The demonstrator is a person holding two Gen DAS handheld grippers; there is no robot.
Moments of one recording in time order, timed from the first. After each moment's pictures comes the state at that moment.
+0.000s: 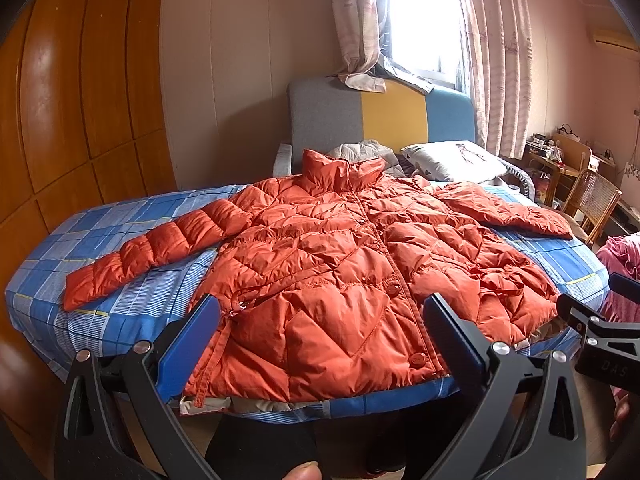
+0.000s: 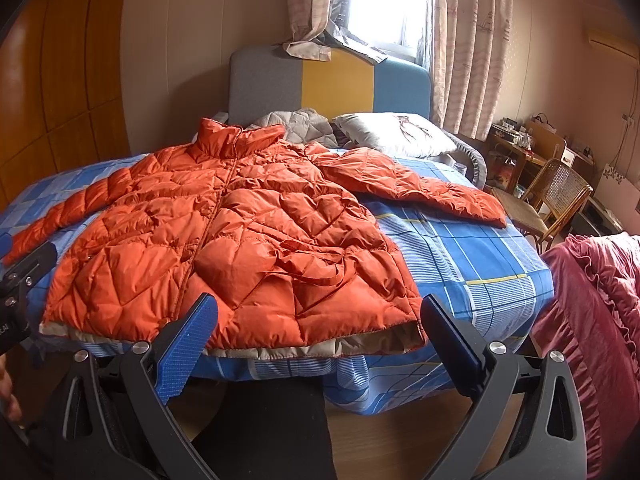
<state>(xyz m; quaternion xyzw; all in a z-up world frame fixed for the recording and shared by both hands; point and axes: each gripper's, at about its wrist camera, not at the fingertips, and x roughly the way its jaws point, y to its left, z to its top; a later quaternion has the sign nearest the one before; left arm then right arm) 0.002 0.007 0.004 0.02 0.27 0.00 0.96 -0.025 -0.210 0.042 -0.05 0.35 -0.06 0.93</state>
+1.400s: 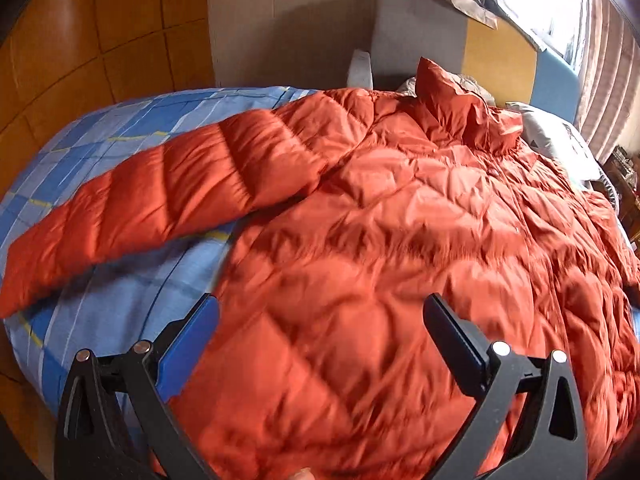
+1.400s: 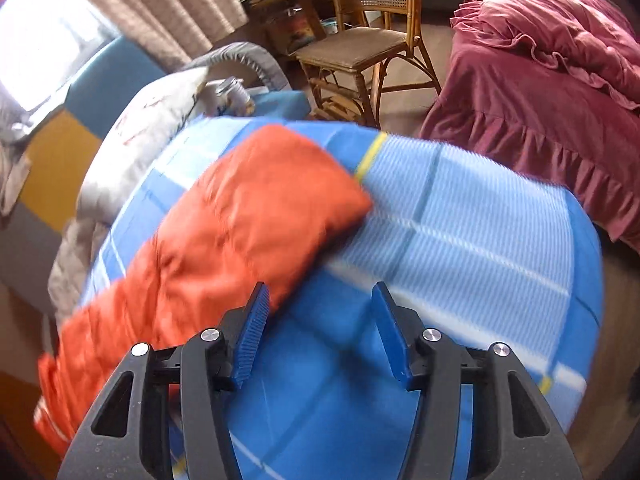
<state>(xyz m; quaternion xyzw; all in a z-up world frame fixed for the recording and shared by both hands) 0.260 0.103 -0.094 -0.07 0.43 0.09 0.90 0.241 -0.622 -0.070 0.36 0.38 -0.35 0.78</state>
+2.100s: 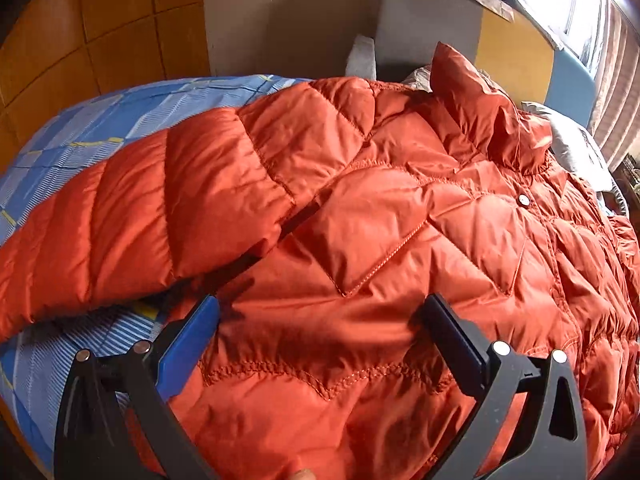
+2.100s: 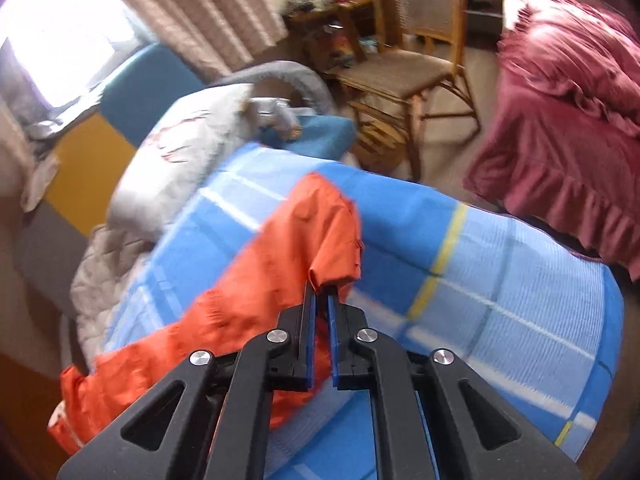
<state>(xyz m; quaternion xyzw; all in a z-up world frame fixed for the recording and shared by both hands) 0.333 0.101 -0.123 -0.09 0.45 0.09 0.88 0.290 -0.609 -0.020 0.33 0.35 -0.30 0.82</state>
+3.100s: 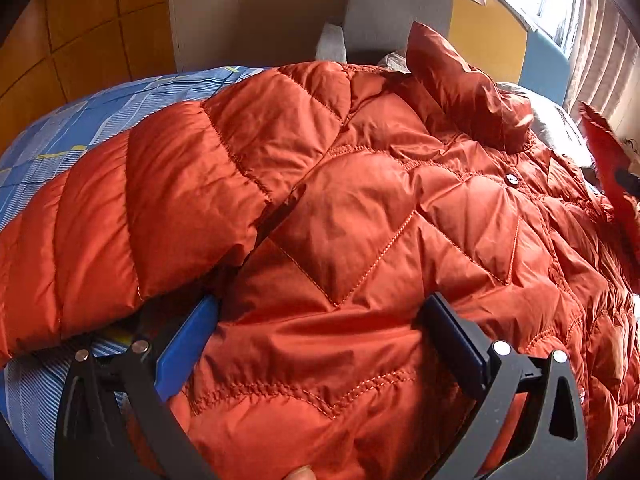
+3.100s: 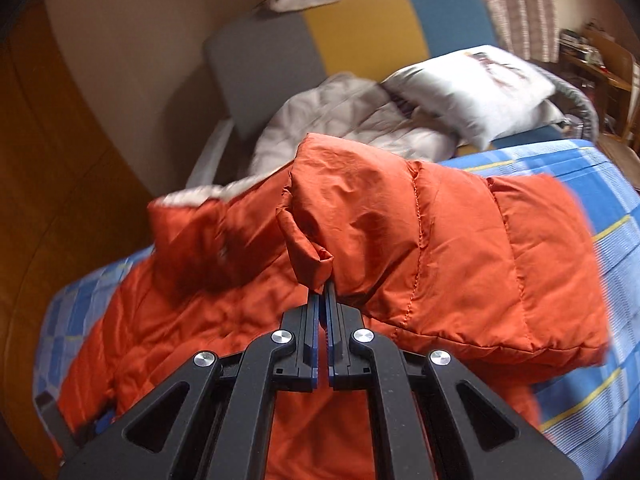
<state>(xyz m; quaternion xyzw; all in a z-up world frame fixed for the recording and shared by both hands) 0.340 0.101 -0.133 -0.08 0.46 0.04 0.88 0.384 -0.212 0.005 0.14 0.42 0.03 0.90</state>
